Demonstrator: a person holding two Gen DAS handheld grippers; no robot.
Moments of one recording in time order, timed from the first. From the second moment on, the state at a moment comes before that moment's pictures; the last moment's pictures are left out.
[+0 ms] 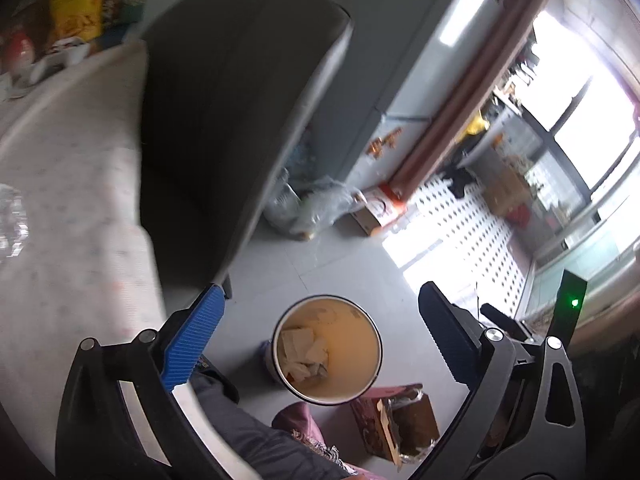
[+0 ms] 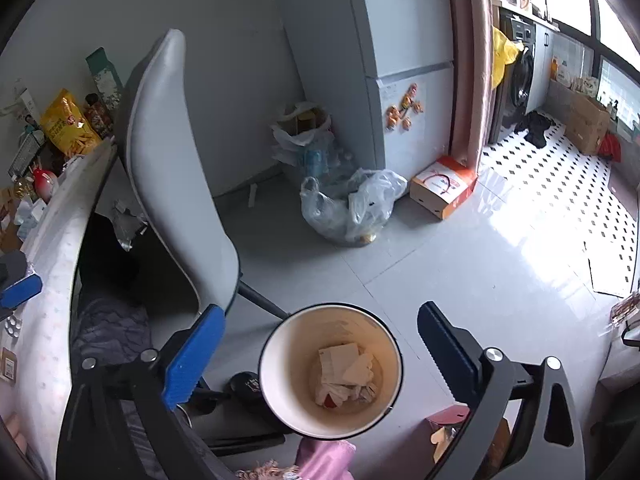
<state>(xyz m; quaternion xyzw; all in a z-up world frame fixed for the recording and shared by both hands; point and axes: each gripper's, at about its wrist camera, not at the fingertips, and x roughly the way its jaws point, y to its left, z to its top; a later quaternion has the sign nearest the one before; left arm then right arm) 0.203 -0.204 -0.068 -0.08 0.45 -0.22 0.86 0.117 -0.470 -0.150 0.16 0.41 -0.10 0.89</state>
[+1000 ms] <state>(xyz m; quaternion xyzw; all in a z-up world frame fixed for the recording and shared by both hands) 0.161 0.031 -0.047 -0.14 0.37 -0.03 0.92 0.146 -0.293 -0.075 0.07 0.38 0.06 0.92</state>
